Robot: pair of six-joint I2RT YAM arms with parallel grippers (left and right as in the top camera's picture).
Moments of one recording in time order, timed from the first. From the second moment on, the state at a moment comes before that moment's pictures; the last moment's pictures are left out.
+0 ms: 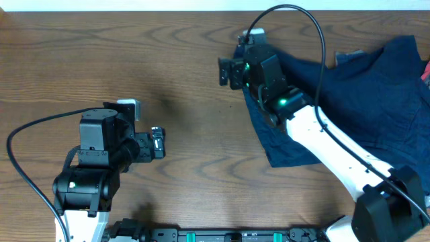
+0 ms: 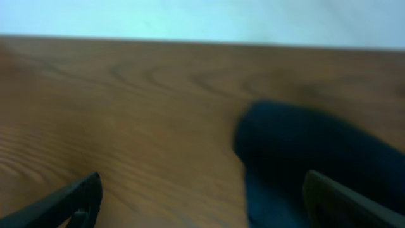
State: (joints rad) left arm -0.08 0.88 0.94 -0.94 0.17 -0.15; right arm 0.55 1.64 1.24 -0.16 0.17 0.34
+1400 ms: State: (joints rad) left arm -0.85 1.88 0.94 0.05 0.51 -0.95; right arm -0.25 1.31 1.24 -1.01 0.25 0.34
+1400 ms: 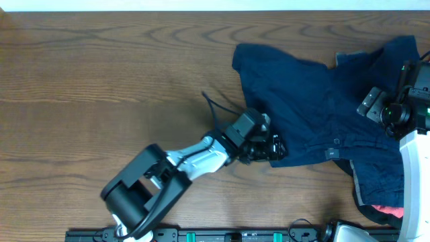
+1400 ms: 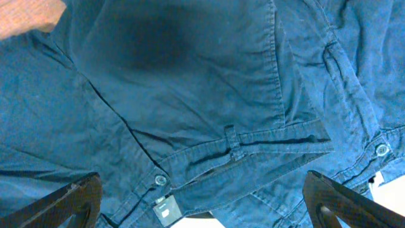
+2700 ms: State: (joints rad) left arm 0.50 1.18 0.95 -0.83 0.43 -0.46; right arm -0.24 1.33 1.24 -0.97 -0.14 0.13
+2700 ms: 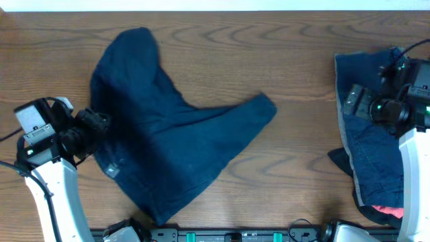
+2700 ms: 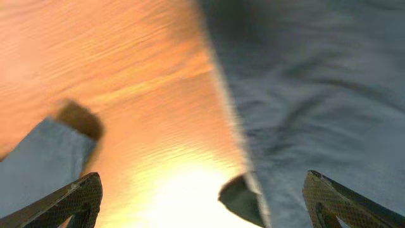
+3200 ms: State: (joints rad) left arm 0.30 1.19 0.93 -1.13 0.47 -0.45; right arm -0.03 1.58 1.24 -0.98 -0.38 0.01
